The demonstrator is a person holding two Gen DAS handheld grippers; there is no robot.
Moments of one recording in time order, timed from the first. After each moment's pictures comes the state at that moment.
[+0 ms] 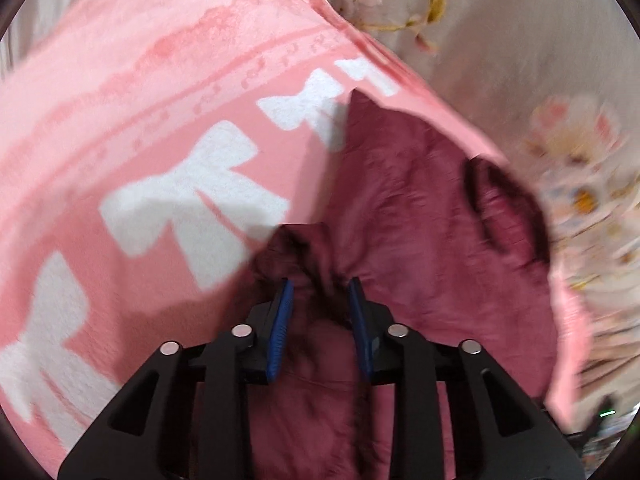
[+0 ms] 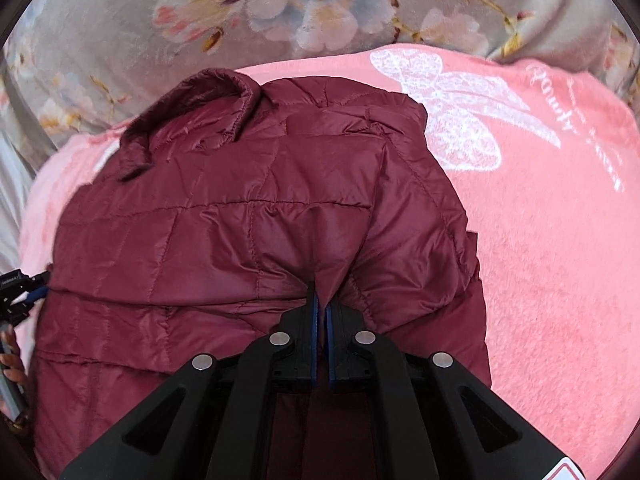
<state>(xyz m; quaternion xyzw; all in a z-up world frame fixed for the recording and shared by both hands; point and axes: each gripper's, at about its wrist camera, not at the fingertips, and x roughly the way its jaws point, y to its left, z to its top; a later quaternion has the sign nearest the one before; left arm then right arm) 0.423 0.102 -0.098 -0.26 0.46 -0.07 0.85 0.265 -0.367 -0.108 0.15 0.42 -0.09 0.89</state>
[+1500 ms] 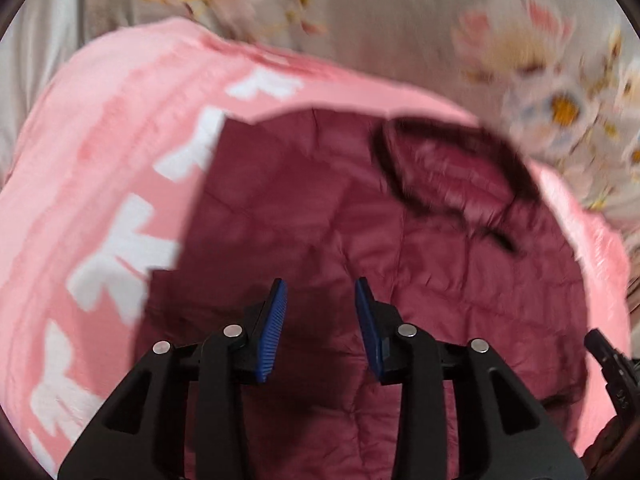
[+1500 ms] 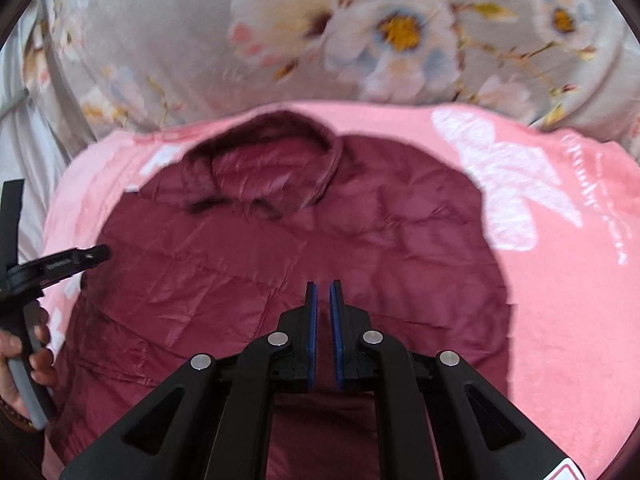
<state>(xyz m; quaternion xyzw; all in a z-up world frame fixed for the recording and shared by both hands) 0.438 -0.018 -0.074 -0.05 0.46 -0.09 0.88 0.290 -0.307 -0.060 0.08 0.40 -0.05 0.91</state>
